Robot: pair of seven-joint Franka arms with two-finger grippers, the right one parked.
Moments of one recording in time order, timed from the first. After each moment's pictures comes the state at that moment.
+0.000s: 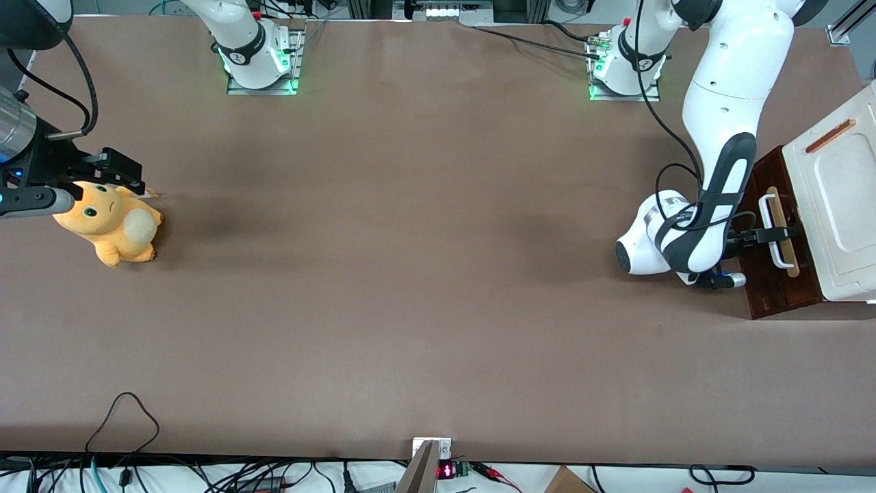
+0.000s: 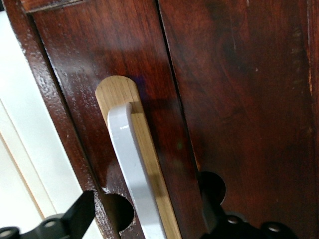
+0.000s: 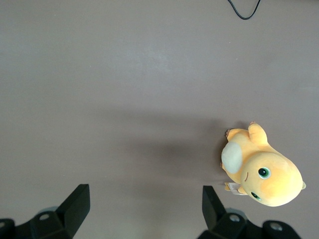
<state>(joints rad) -0.14 0.72 0.01 -1.86 1.28 1.45 -0.79</state>
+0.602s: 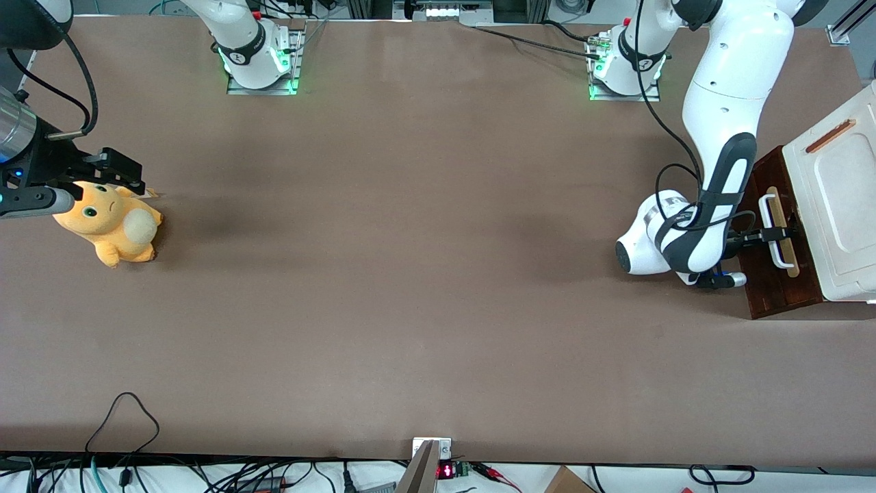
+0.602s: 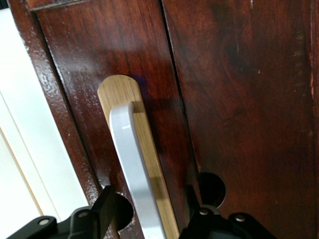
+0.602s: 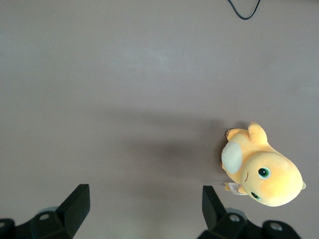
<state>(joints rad) -0.14 0.72 0.01 -1.86 1.28 1.45 -0.81</state>
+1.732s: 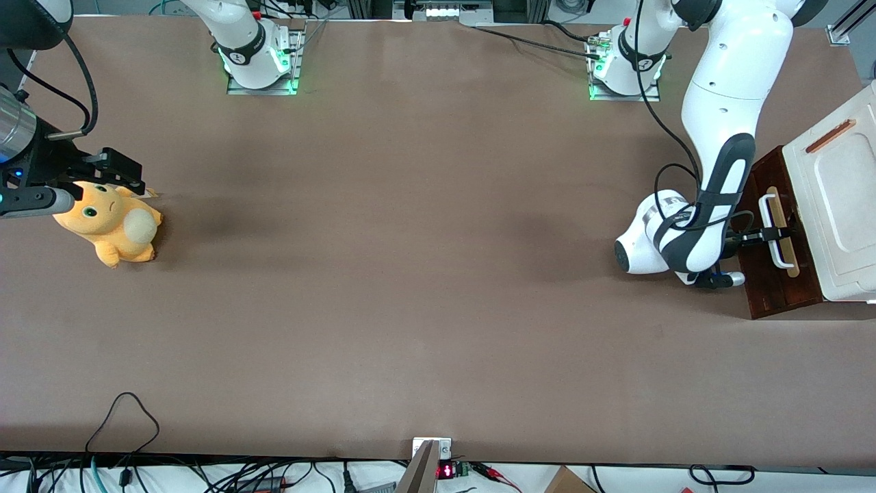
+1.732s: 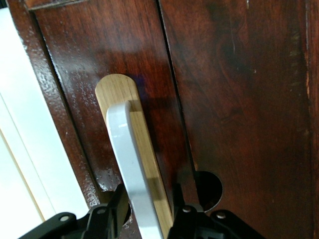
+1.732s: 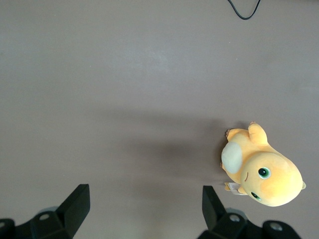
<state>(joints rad) -0.14 0.72 0.01 -1.87 1.28 1.45 -0.82</state>
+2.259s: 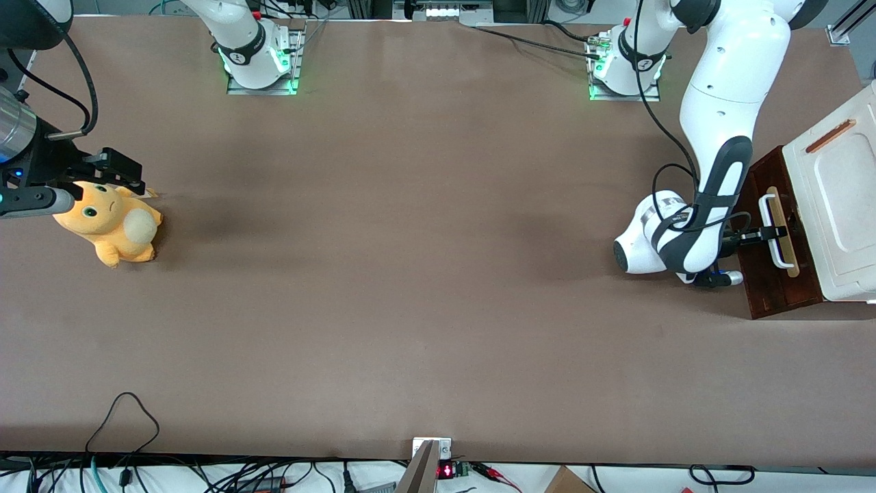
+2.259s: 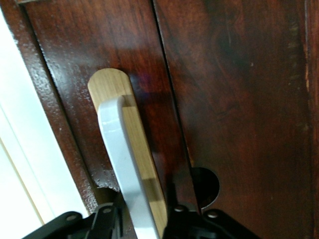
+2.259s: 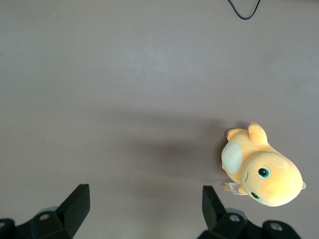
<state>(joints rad) -0.14 0.73 0.01 -1.87 1.28 1.43 -0.82</state>
